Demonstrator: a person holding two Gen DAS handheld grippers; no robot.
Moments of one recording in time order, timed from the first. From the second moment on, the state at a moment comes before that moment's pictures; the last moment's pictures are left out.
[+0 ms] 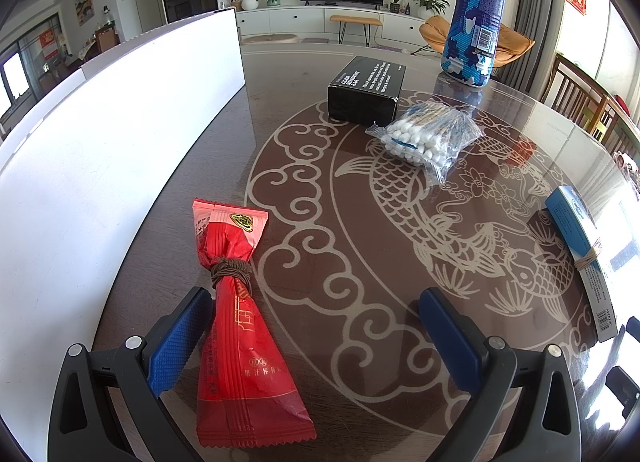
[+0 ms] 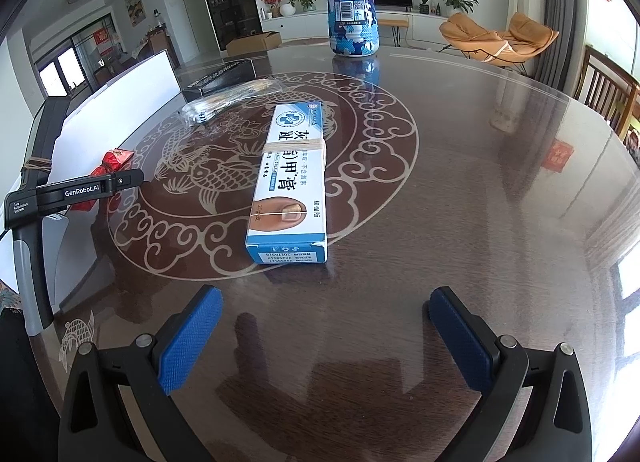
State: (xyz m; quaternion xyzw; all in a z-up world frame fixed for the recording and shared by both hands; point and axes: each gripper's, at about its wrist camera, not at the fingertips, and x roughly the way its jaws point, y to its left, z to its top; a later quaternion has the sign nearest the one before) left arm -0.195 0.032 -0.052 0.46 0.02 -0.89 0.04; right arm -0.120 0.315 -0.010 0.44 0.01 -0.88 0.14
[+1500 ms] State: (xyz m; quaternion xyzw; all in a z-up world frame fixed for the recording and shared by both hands) left arm -0.195 0.032 -0.052 0.46 0.02 -0.89 0.04; right arm -0.120 0.317 -0.010 0.44 0.01 -0.89 0.14
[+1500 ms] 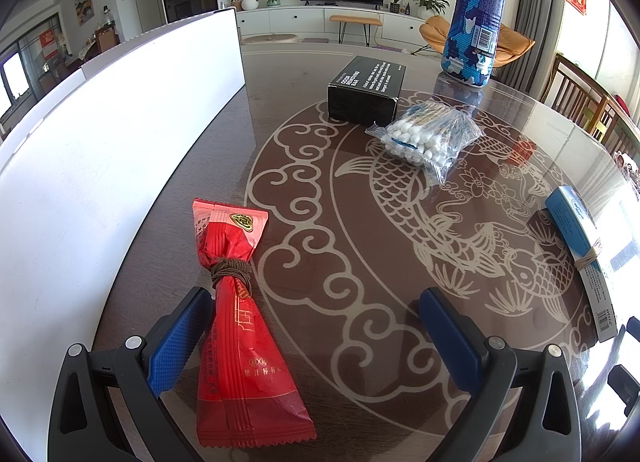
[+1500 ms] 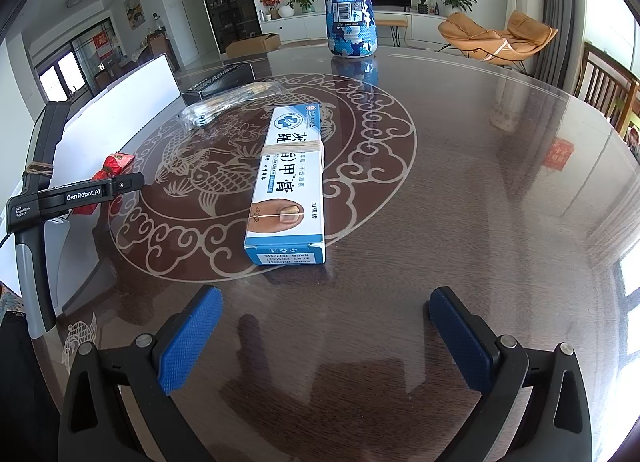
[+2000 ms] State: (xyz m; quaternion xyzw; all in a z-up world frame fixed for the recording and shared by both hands) left arm -0.195 0.032 -0.052 0.46 0.02 -0.89 0.04; right arm -0.120 0.317 -0.010 0.44 0.01 -0.89 0.14
